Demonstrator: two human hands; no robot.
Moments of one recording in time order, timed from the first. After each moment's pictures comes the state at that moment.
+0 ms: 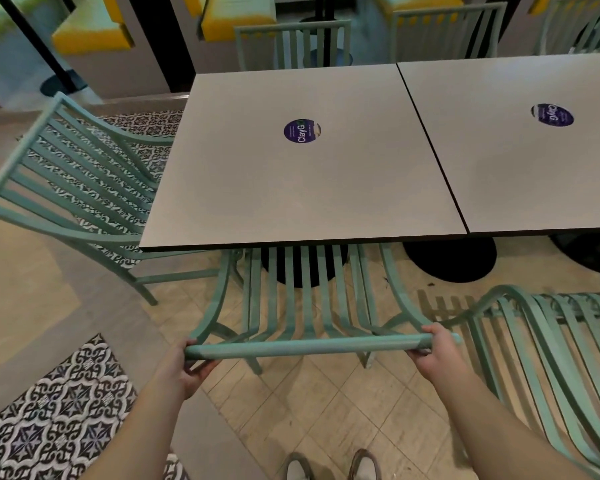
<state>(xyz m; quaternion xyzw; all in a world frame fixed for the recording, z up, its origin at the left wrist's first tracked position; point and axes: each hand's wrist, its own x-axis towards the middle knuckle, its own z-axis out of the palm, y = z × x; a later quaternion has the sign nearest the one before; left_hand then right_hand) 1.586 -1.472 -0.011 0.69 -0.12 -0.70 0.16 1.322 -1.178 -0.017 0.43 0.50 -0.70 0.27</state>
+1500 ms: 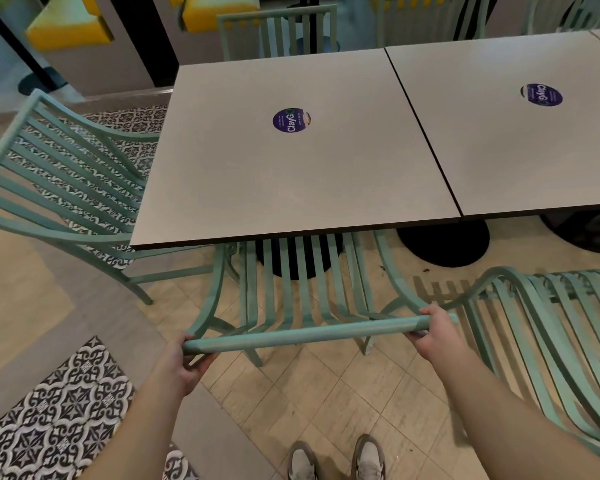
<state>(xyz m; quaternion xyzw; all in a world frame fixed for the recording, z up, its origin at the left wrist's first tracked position) 1.586 -1.470 -0.008 0.67 -0.13 -0.71 0.16 1.321 -1.179 -0.017 0.43 0.52 -0.69 0.26</state>
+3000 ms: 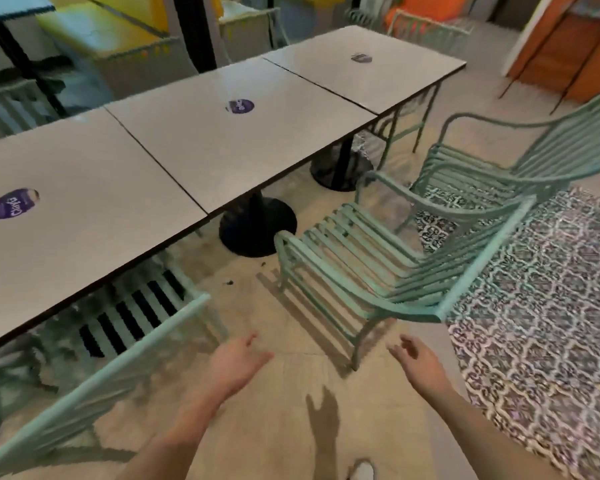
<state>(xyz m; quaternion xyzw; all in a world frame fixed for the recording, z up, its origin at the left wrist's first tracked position) 1.423 -1.099 0.032 0.11 -0.91 -0.32 -0.26 1.444 -0.765 -0.019 0.25 0.85 -0.43 0.15</state>
